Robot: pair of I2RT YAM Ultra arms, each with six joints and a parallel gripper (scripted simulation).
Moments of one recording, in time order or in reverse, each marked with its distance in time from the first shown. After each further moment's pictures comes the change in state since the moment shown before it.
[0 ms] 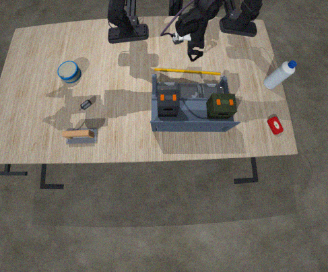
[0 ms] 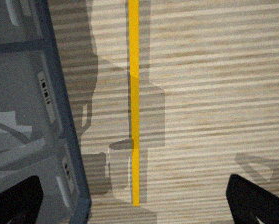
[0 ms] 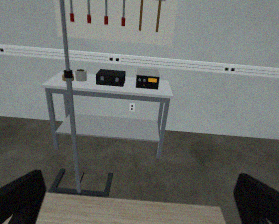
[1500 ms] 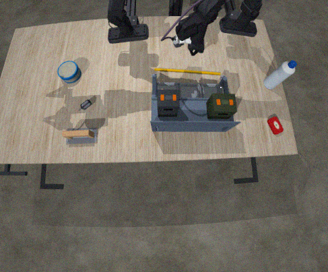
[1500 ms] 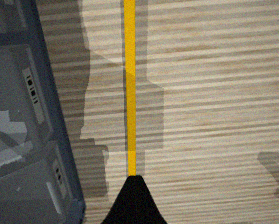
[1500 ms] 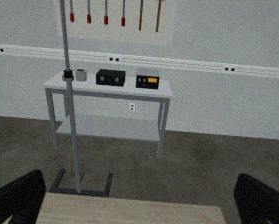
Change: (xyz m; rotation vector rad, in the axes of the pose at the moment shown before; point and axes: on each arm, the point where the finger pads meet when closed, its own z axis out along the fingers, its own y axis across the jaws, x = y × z) left arm 0.005 -0.002 0.017 0.014 0.017 -0.005; right arm 0.000 0.000 0.000 0.000 0.000 0.000
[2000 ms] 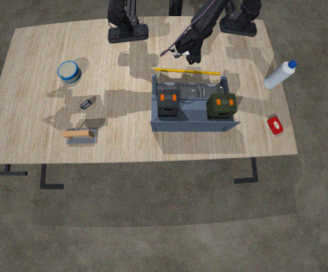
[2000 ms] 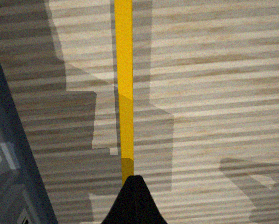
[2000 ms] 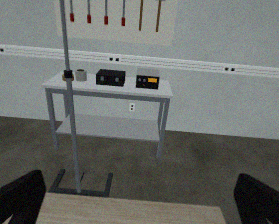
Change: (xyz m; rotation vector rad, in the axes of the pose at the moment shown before) left arm 0.001 -0.001 0.072 0.003 0.001 -0.002; right arm 0.000 0.000 0.000 0.000 0.000 0.000
